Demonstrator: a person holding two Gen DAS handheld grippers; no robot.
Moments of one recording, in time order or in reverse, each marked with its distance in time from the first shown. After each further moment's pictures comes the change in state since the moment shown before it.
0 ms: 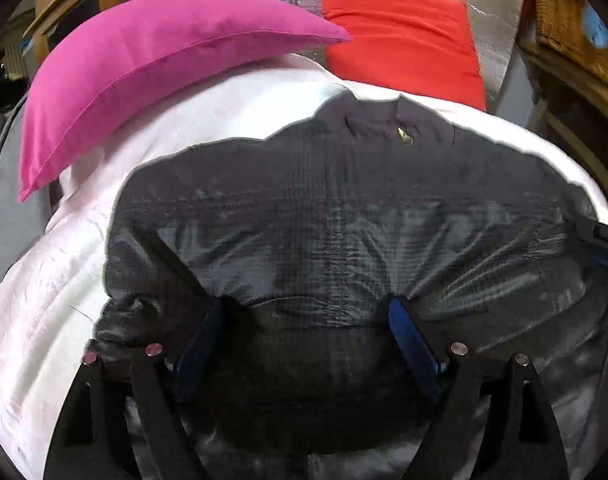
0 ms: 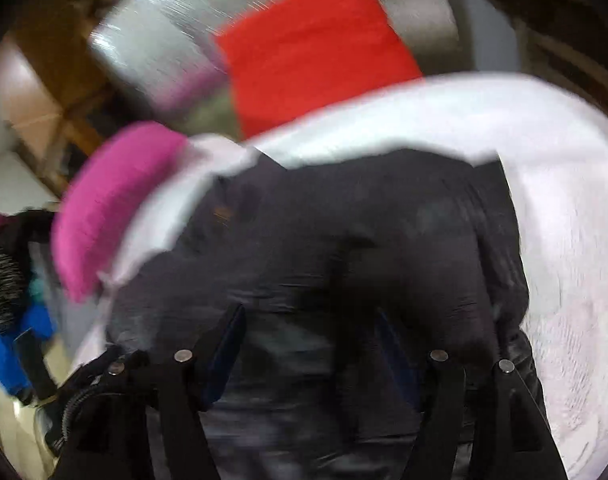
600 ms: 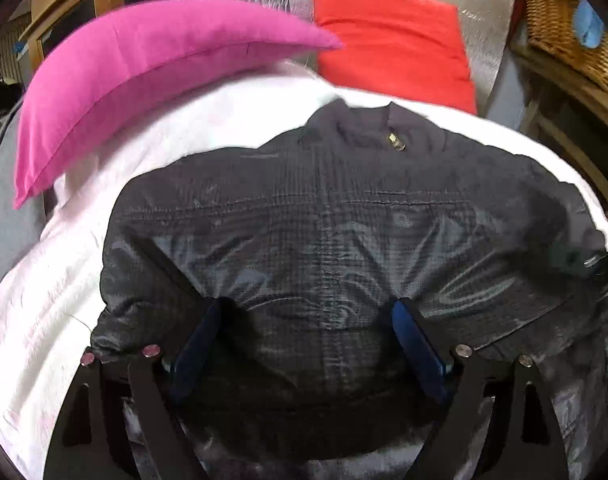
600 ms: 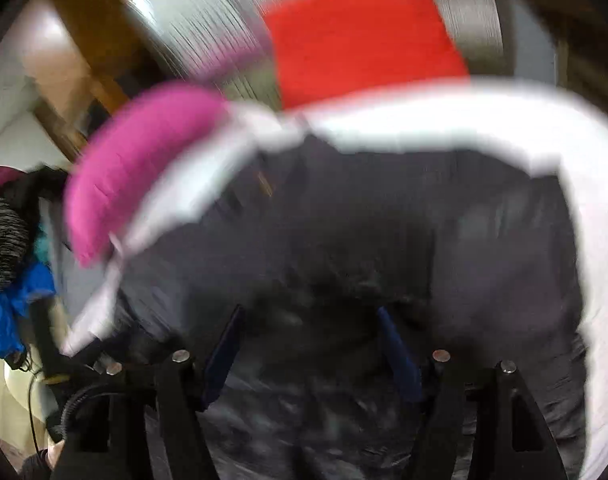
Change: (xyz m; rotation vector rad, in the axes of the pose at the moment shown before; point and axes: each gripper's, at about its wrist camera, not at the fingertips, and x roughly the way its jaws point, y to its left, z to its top) left arm -0.010 0.003 0.011 -0.009 -0.004 -0.064; right arm 0.014 0.042 -0.013 -0.100 0.069 0.048
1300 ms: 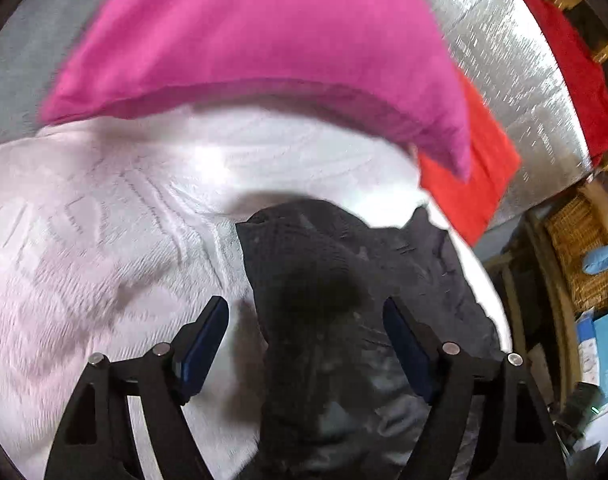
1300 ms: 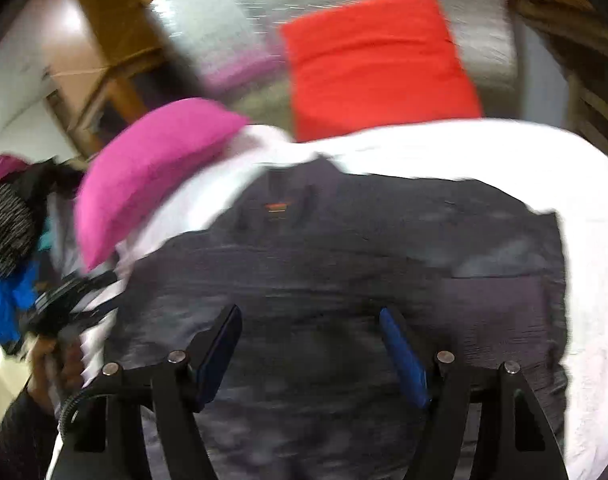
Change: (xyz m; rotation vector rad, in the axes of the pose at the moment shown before) left arm 0.009 0.185 0.019 -0.553 0.089 -0.329; right arm -0.035 0.061 0.008 -0.195 -0.116 0.047
